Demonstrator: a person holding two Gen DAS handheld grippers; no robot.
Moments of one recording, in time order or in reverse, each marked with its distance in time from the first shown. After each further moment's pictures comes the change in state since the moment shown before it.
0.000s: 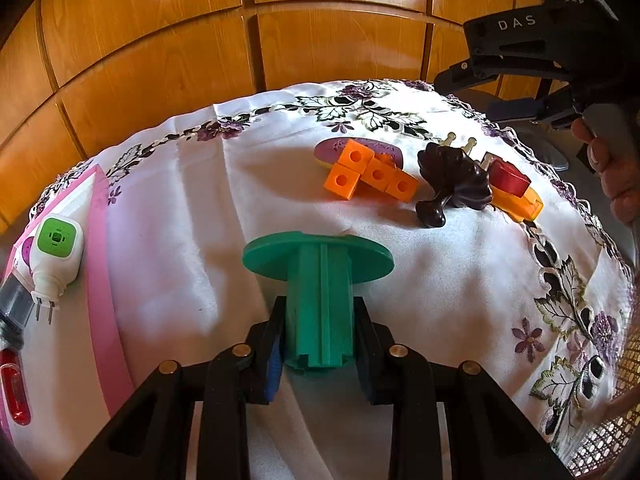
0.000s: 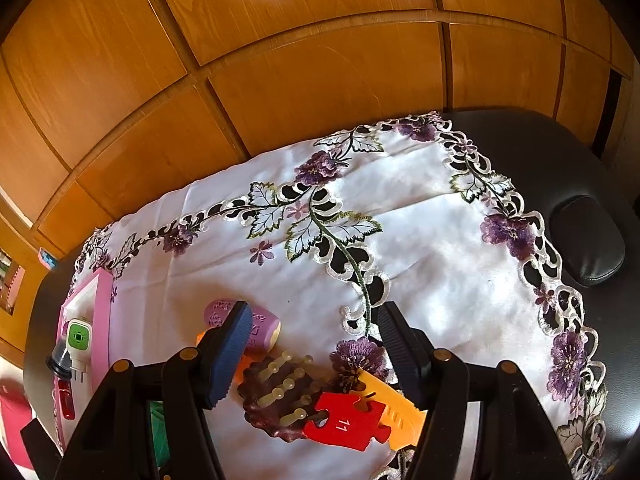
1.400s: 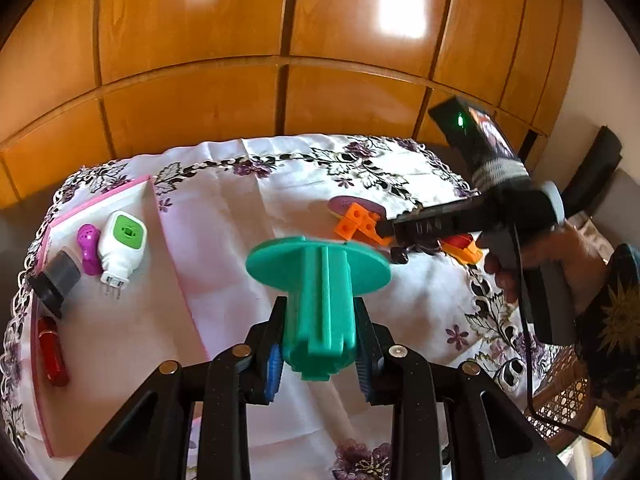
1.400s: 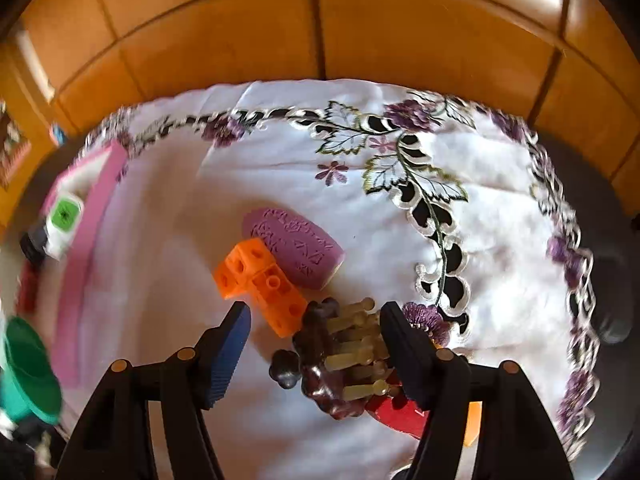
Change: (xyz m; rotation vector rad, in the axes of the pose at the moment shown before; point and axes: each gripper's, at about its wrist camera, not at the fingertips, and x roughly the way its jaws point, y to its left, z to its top) left arm -0.100 0.039 -0.007 -0.128 -0.111 -0.095; right arm 0.040 0.063 -0.041 -0.409 0.181 -0.039
